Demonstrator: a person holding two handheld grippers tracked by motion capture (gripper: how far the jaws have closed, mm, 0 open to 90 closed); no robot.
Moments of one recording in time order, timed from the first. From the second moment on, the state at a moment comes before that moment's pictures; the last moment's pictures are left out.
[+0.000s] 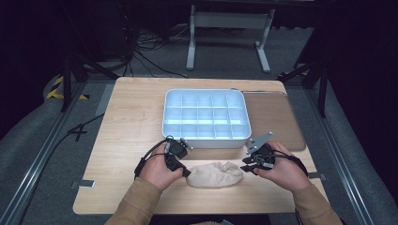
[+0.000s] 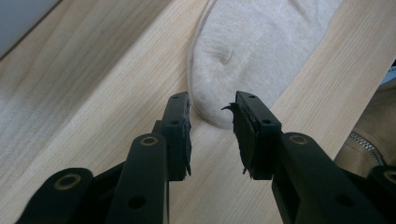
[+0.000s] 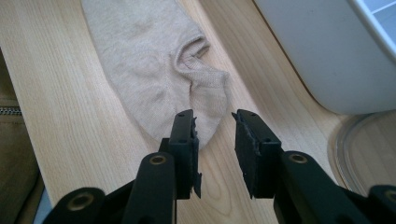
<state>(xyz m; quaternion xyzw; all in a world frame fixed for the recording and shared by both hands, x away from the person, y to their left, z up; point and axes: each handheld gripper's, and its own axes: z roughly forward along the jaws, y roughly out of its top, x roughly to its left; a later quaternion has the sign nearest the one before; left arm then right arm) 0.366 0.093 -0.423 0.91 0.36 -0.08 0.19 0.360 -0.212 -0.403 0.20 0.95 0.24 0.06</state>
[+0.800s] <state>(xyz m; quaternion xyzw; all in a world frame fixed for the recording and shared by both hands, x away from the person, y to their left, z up) 0.365 0.073 -0.442 0.92 0.36 -0.06 0.15 0.358 -0.205 -0.406 0.19 0.95 0.24 0.05</state>
